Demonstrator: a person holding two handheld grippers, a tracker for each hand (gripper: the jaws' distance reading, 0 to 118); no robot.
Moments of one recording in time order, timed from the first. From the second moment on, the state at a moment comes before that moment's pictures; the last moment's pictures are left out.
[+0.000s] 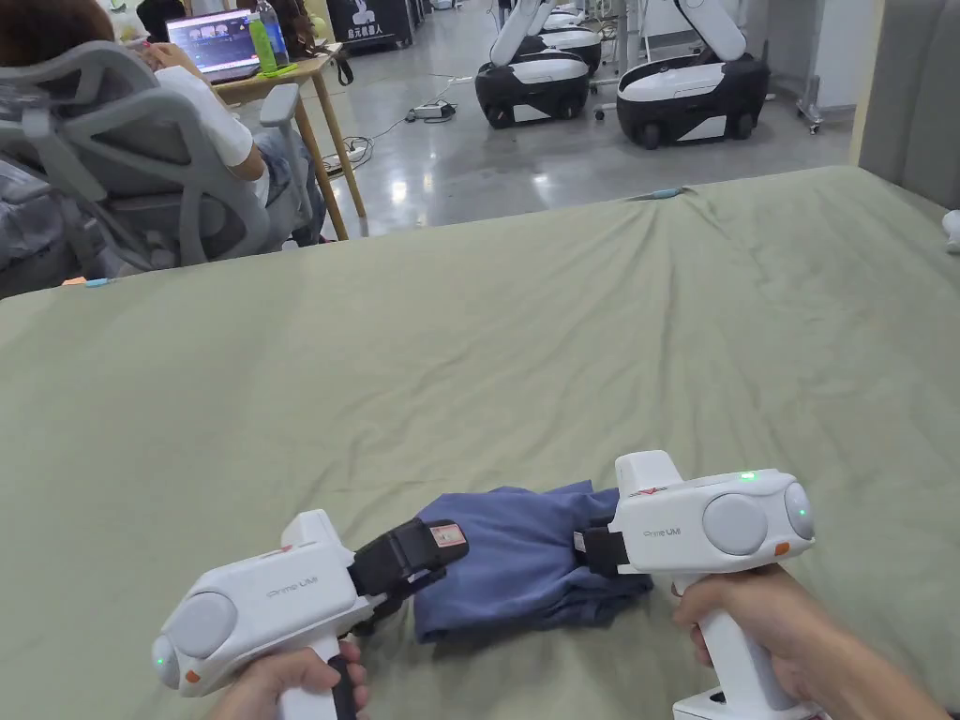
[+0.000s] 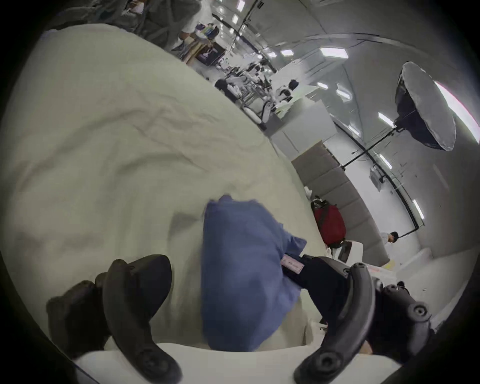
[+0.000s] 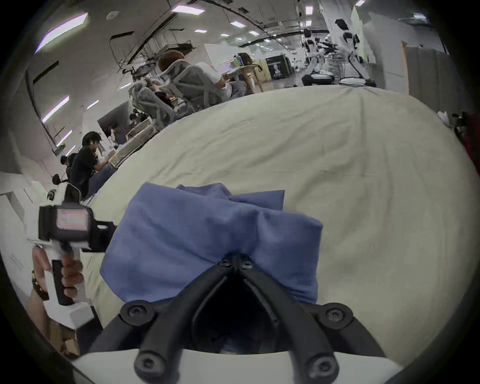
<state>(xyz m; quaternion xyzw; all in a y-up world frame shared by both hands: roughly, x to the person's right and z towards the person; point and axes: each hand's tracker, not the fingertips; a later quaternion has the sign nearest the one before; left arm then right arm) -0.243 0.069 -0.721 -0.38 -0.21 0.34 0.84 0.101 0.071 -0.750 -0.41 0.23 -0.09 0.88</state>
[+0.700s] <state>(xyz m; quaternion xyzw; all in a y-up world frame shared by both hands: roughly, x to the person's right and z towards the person) -0.396 0.084 -0.737 -0.38 -0.24 0.29 0.84 -0.017 0.128 -0.741 -0.29 0.26 0.01 0.92</state>
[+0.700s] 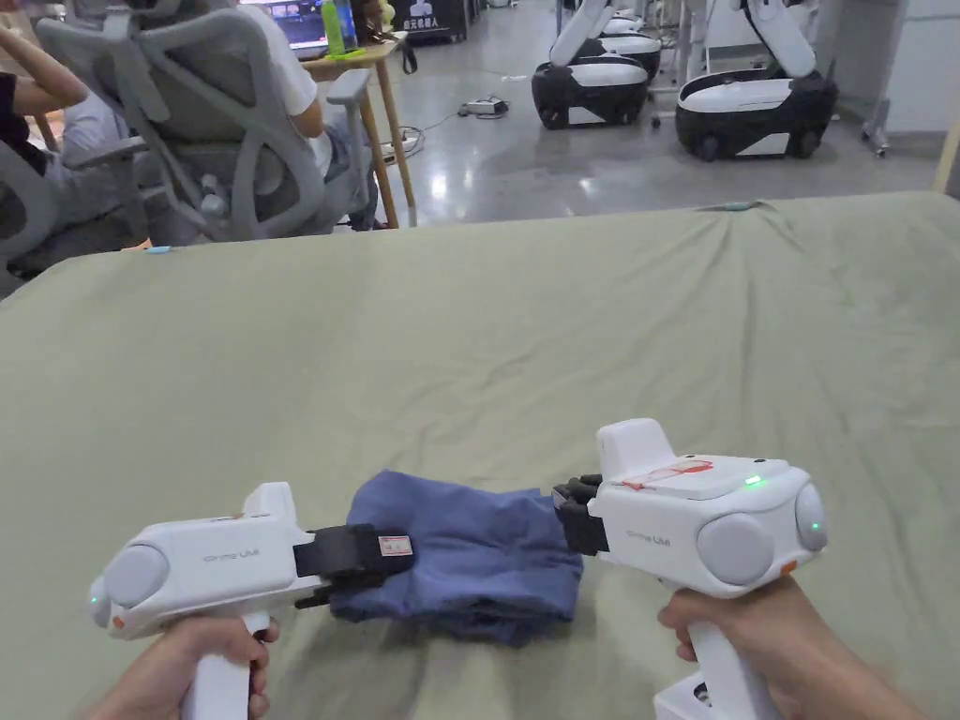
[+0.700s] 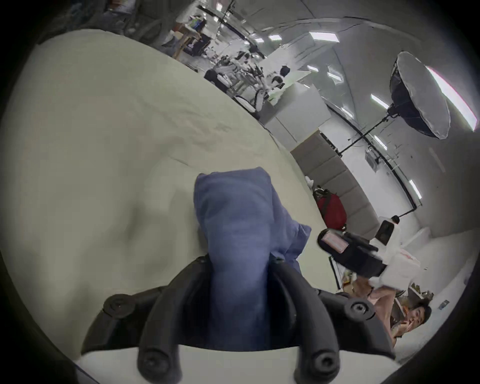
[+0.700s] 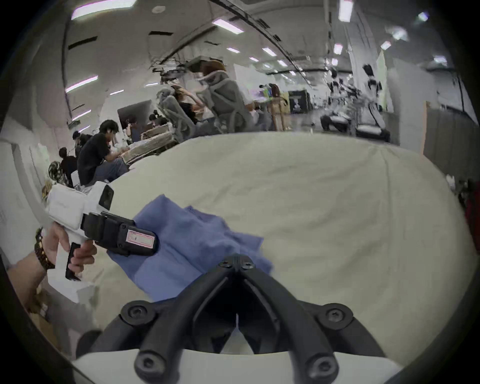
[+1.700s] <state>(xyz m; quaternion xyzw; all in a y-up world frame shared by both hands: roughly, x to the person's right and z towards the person) -0.679 0.166 -0.668 -0.19 0.01 0.22 0.96 -0.170 0.157 -0.754 -0.22 0.34 0.05 0.91</state>
